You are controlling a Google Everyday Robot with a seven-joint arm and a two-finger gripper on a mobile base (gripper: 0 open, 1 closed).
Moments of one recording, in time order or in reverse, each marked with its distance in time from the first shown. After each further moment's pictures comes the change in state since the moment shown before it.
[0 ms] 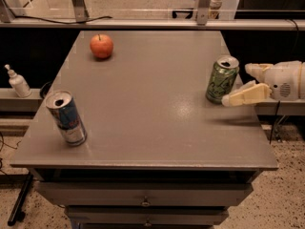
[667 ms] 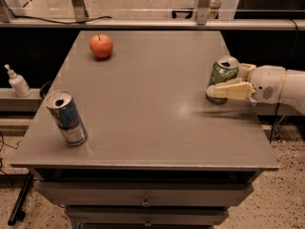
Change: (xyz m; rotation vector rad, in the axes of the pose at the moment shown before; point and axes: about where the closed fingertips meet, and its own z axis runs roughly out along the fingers) arm -0.027 0.008 0.030 -0.071 -0.271 0.027
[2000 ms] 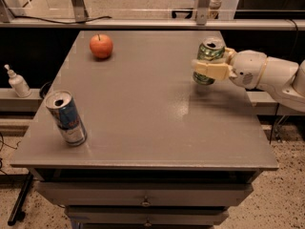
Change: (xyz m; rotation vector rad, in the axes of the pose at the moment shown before) arm -0.052 0.003 0.049 -0.045 -0.183 -0.087
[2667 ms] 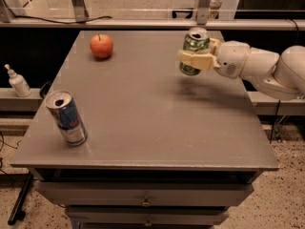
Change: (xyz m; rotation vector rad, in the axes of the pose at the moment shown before) arm -0.015 -0.004 0.040 -0.026 -0.041 -0.029
